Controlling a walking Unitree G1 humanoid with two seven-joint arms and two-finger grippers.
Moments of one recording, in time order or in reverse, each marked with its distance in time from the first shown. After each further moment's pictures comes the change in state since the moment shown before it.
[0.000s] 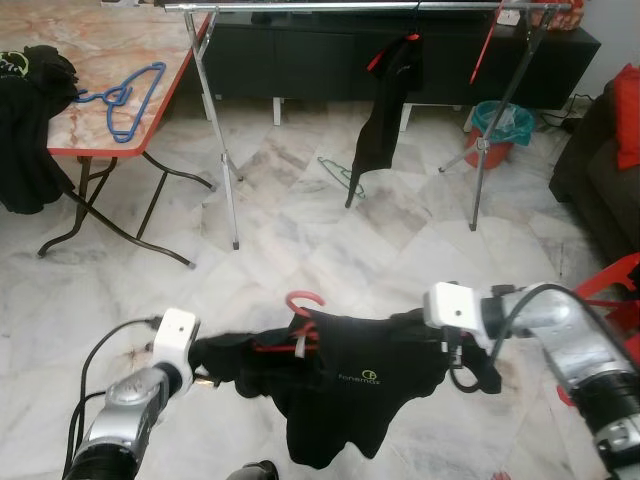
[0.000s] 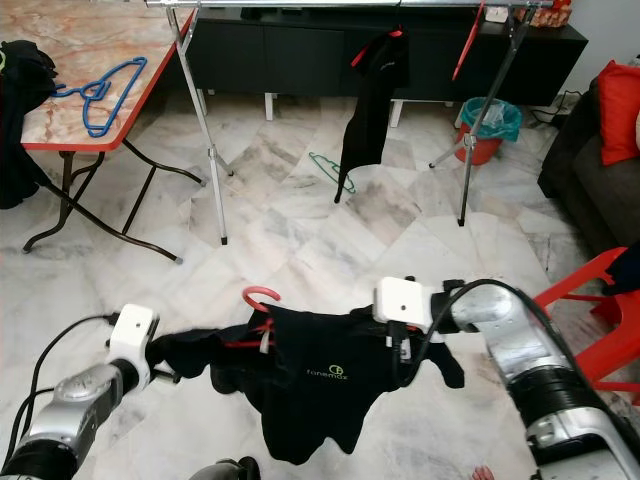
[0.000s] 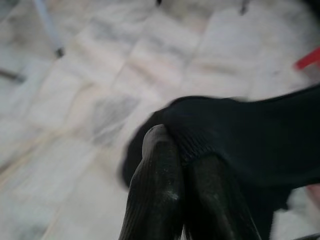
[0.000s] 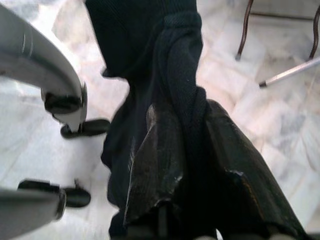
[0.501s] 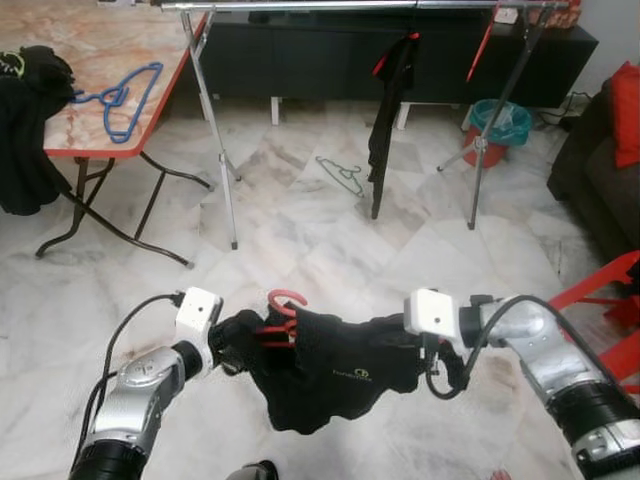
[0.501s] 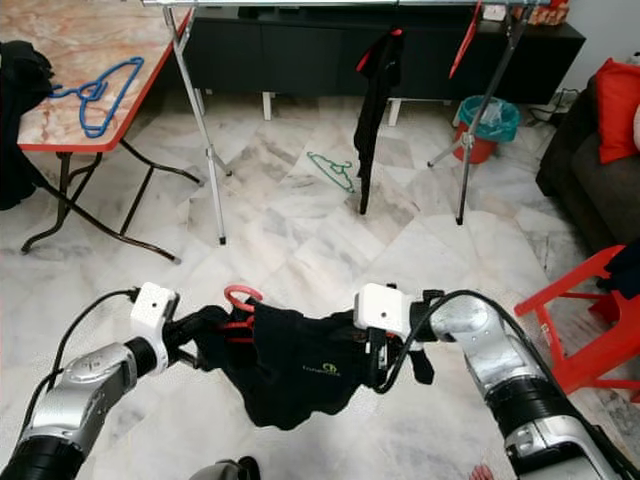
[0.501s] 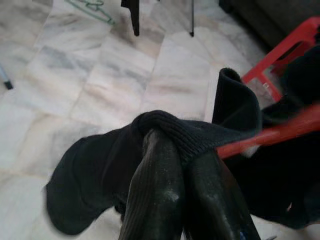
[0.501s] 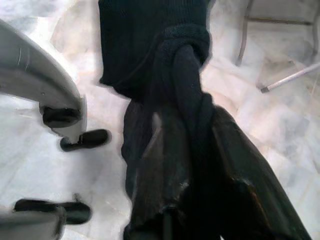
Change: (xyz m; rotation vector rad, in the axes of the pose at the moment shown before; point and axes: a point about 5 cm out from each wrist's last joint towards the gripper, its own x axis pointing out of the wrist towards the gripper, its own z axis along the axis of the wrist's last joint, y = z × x) left arm -0.002 -0.027 0.033 0.000 -0.087 -0.180; right arm 0.023 0.009 -0.008 0.034 0.015 -0.075
